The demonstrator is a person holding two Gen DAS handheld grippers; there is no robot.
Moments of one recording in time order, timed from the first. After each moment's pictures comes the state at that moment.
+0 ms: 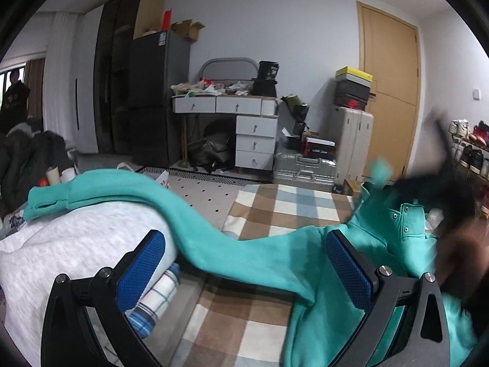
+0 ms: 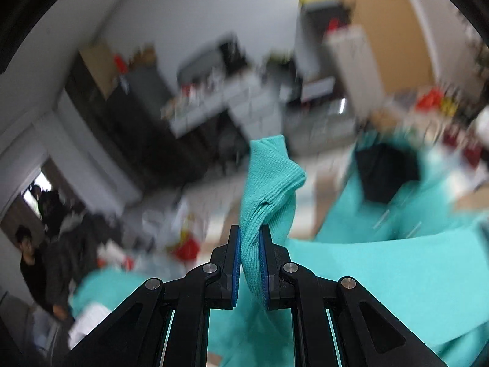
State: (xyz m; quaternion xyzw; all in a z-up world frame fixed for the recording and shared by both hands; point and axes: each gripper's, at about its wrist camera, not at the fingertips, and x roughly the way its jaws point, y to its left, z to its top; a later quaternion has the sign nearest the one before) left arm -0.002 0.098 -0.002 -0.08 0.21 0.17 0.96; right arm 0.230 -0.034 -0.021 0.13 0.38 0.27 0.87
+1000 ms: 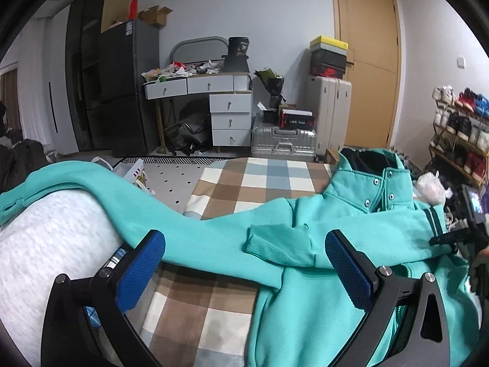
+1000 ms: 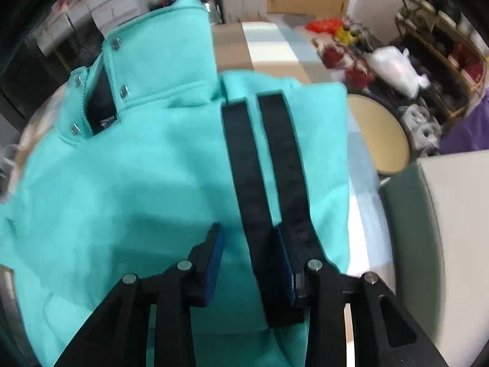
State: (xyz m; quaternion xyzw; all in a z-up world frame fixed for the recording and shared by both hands) left arm 0.016 0.060 -0.017 -0.03 0.24 0.12 0.96; right arm 0.287 -0.303 -0.161 -0.02 0.55 0.03 0.83
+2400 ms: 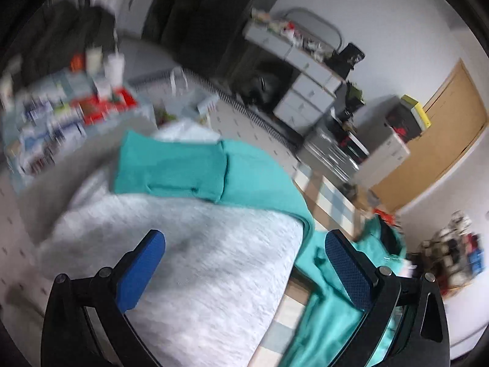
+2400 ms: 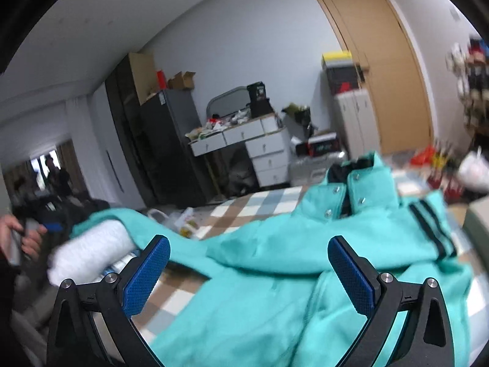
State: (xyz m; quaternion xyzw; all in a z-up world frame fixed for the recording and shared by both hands) left arm -0.066 0.299 0.034 -0.35 0.31 0.17 0.87; right arm 0.064 -0.175 -0.054 0.10 0.21 0.30 0.93
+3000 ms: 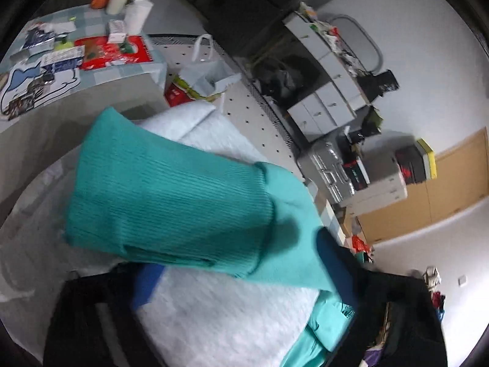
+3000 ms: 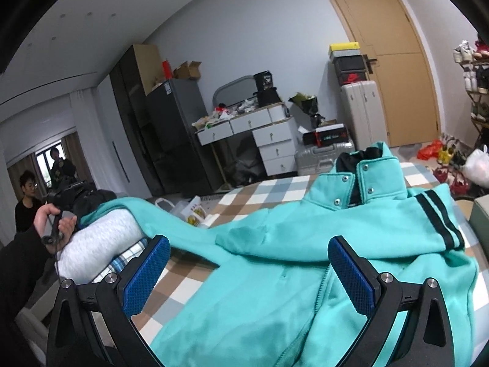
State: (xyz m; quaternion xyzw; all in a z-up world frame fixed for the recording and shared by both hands) left arm -0.011 0.352 -0.022 -0.48 0.31 0.18 0.80; right arm 0.040 -0.161 -0.051 0.07 0.23 0.31 0.92
